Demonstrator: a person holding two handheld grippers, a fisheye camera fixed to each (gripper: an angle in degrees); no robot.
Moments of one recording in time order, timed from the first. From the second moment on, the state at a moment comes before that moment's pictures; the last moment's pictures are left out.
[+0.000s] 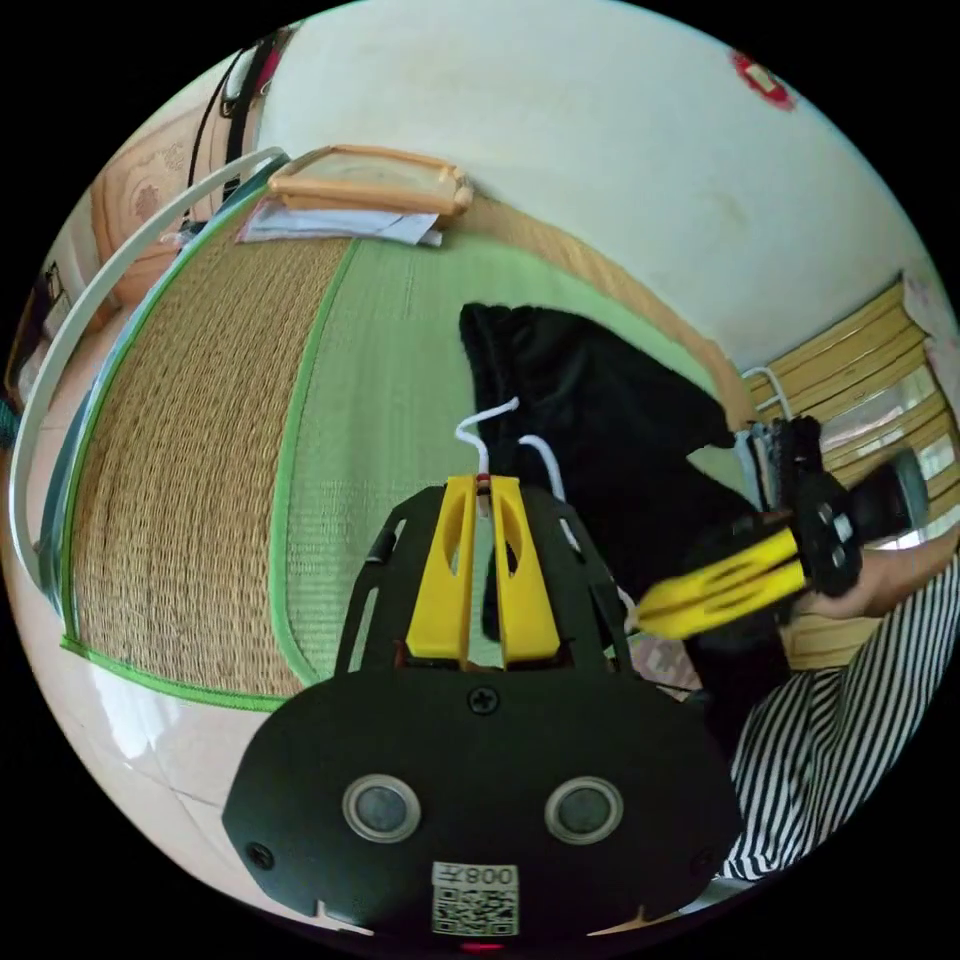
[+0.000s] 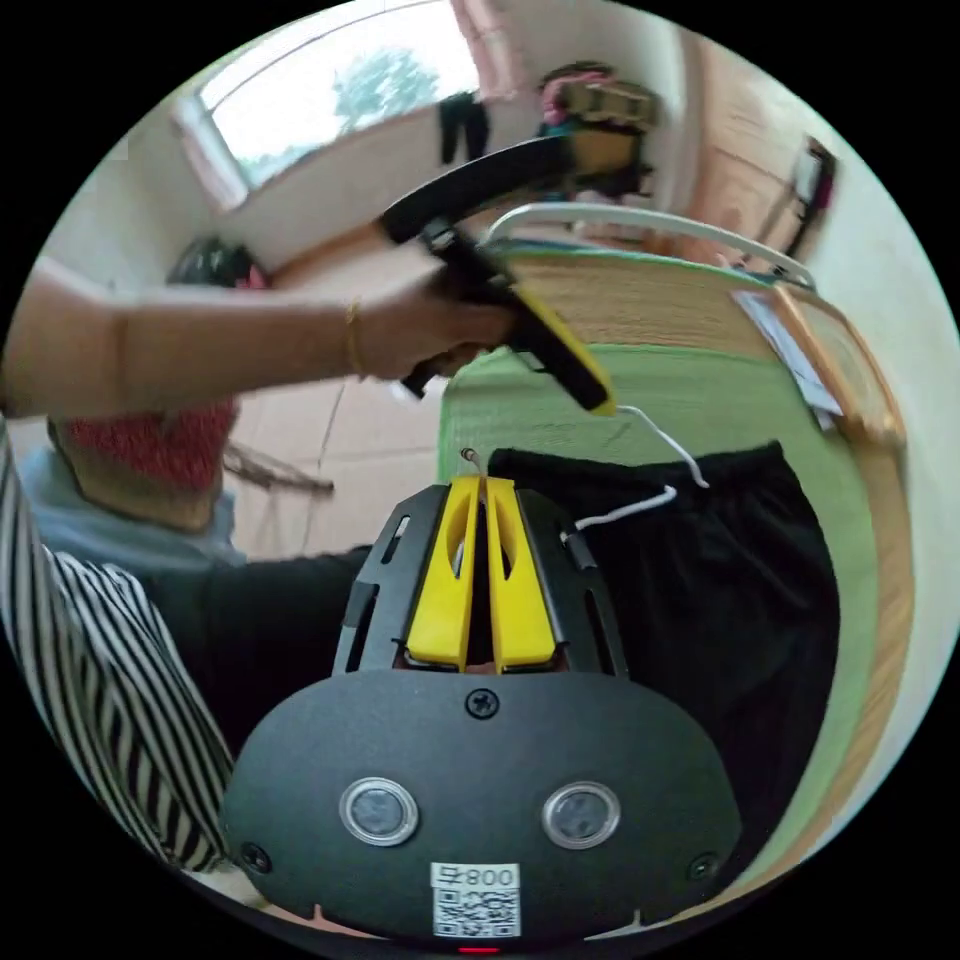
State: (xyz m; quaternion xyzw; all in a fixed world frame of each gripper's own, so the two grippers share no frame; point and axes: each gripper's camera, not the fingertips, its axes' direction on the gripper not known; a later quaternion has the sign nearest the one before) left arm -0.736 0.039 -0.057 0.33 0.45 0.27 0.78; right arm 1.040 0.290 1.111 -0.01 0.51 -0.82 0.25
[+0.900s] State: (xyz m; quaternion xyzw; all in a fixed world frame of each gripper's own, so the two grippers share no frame) left arm -0.522 -0.138 0.134 0.27 0.38 0.36 0.81; right arm 0.966 0.320 0.896 0.21 0.53 -0.66 0.50
